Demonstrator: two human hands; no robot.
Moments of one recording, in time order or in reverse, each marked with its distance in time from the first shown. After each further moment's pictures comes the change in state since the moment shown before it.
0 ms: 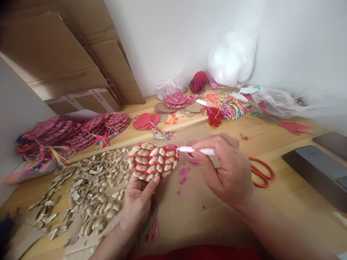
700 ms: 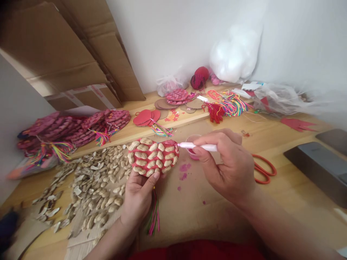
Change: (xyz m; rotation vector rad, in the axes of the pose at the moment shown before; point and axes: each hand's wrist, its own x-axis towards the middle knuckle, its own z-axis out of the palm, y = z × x) left_hand 0.000 0.003 0.001 -0.022 0.007 0.006; right_hand -0.003 0.000 0.002 0.007 0.023 -0.003
